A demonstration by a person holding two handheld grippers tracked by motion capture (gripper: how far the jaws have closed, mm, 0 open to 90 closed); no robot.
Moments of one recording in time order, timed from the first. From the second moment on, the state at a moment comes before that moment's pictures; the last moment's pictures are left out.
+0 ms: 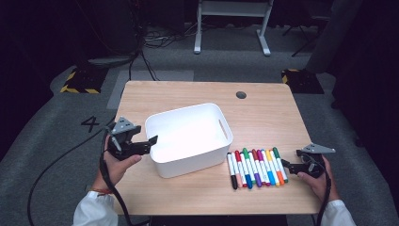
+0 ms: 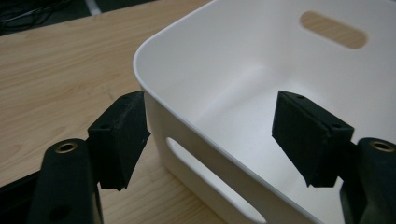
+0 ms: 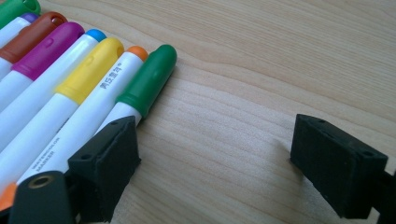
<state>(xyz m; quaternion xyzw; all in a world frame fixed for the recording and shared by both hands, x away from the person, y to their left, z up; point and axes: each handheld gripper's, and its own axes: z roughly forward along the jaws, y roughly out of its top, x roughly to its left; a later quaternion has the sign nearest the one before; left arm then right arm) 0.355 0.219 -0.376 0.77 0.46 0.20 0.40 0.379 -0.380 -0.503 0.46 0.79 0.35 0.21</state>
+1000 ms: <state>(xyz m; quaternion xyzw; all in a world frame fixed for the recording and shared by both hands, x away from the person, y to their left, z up) 0.376 0.190 -0.393 0.76 0.48 0.21 0.38 0.380 -0.380 -0.502 0.47 0.79 0.35 0.21</state>
